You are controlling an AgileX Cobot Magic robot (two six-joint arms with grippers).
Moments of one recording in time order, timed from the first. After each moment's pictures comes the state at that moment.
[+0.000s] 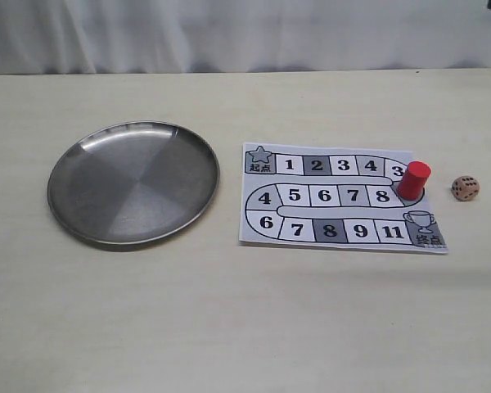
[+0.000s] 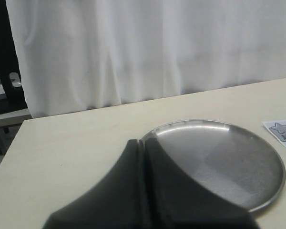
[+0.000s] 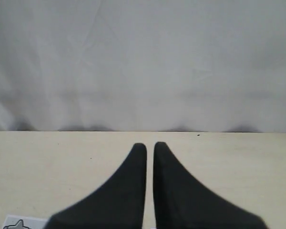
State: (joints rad) left arm 0.01 0.00 0.00 0.14 0.18 -0.10; right arm -0.02 1.15 -0.89 0.20 0.11 -0.19
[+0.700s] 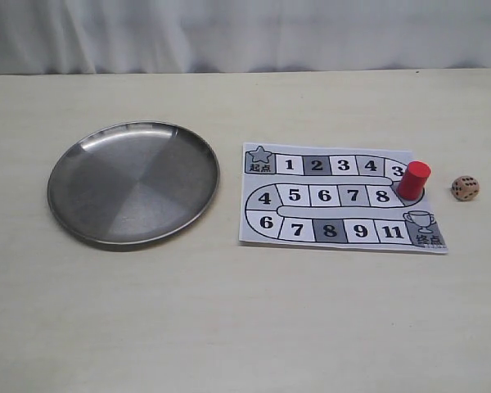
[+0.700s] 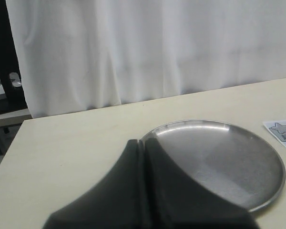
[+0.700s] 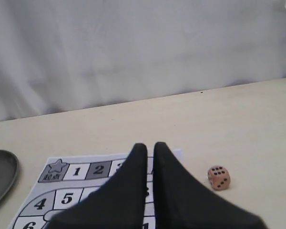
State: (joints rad) left arm 0.01 0.00 0.00 0.14 0.18 -0.10; right arm -0.02 0.31 -0.14 0.40 0.08 -0.23
